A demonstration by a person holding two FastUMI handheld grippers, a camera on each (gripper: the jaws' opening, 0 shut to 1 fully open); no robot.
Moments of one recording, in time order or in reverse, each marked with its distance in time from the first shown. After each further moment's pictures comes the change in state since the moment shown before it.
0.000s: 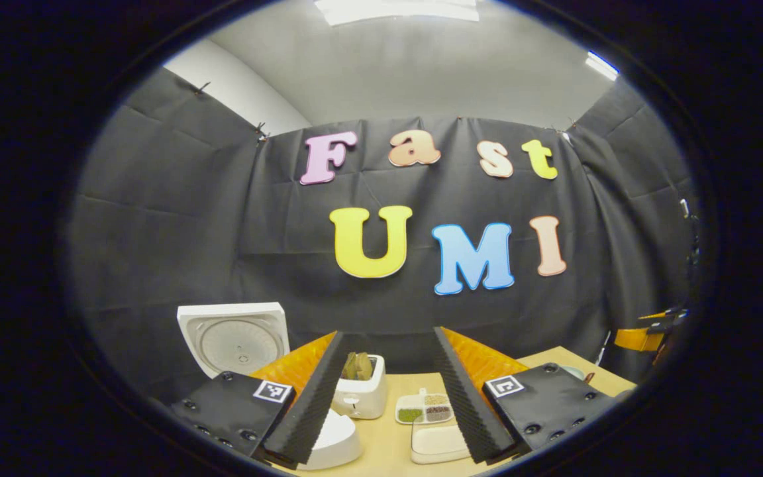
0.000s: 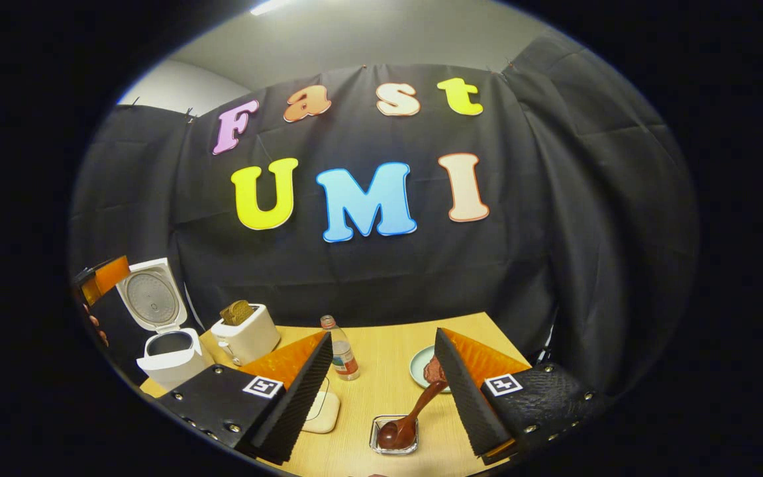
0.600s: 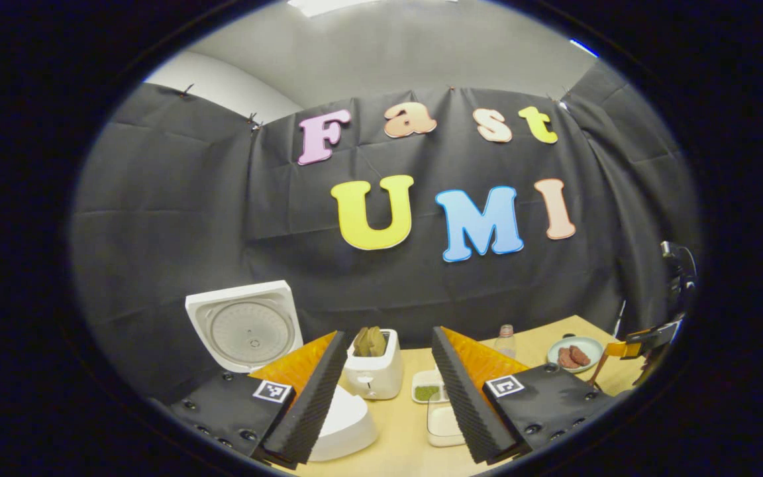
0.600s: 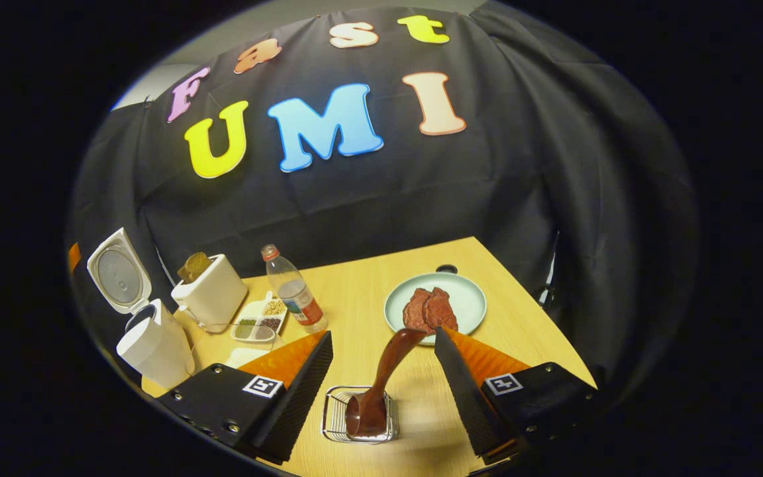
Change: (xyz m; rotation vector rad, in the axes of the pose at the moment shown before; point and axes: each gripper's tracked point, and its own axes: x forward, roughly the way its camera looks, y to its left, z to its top) left arm -0.003 -0.004 -0.042 0.088 0.131 0.033; right arm 0.075 -0.053 -0.125 0.134 0.295 -0.039
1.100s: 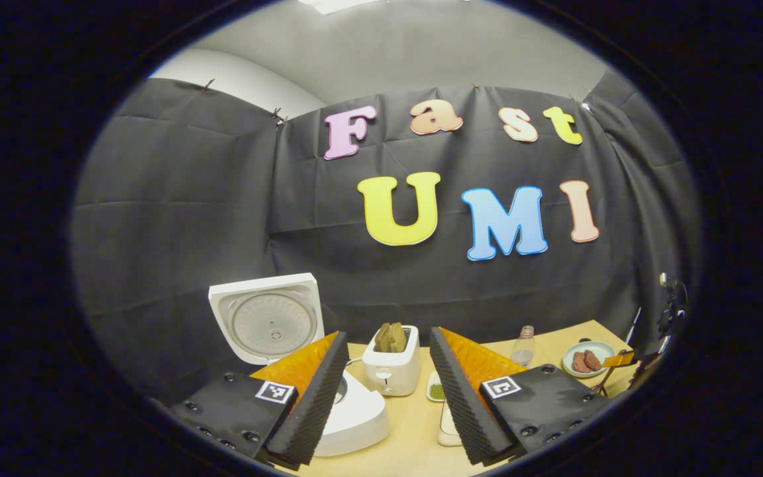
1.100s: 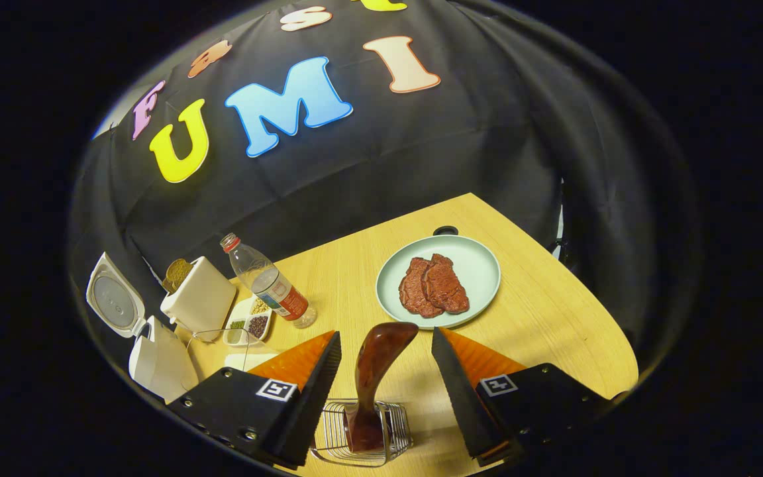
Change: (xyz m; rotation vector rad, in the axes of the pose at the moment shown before) left arm -0.003 0.030 -0.006 -0.033 0.020 0.107; right arm 0.057 -0.008 -0.023 0.128 0.109 0.036
